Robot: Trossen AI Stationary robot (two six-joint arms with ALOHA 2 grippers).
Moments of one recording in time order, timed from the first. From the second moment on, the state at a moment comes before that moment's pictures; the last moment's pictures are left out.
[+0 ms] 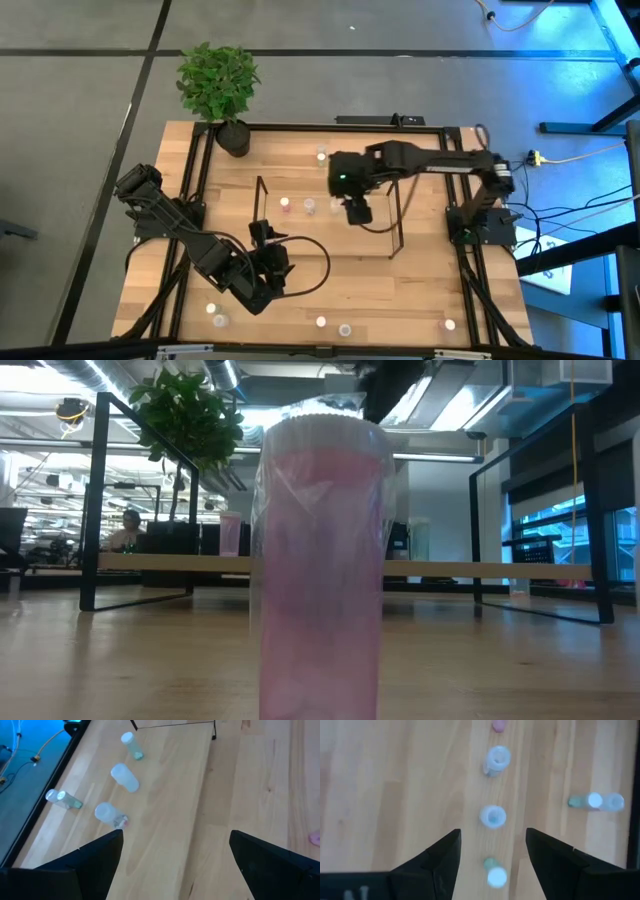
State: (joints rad) left arm -0.66 1.64 1.47 -1.01 -0.79 -0.70; right arm -0.01 1.77 1.81 -1.18 0.02 -0.16
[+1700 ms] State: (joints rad) left arm -0.97 1.64 1.47 -1.23 -0.19 -0.73; right arm 0.45 1.55 1.81 -1.22 0.27 -0.01
